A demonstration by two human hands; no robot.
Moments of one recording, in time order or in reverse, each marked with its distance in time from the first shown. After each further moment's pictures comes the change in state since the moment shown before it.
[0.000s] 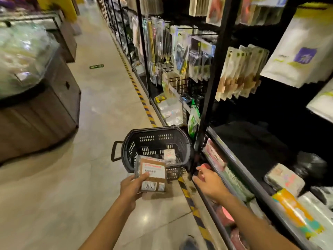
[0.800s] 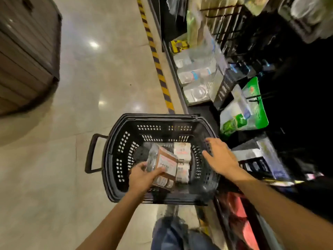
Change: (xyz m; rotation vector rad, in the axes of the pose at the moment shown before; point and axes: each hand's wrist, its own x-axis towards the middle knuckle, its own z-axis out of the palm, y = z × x) left_hand 0.429 0.017 0.111 0.218 0.054 -0.220; right_hand 0.495 0.040 0.070 -0.358 -0.175 -0.076
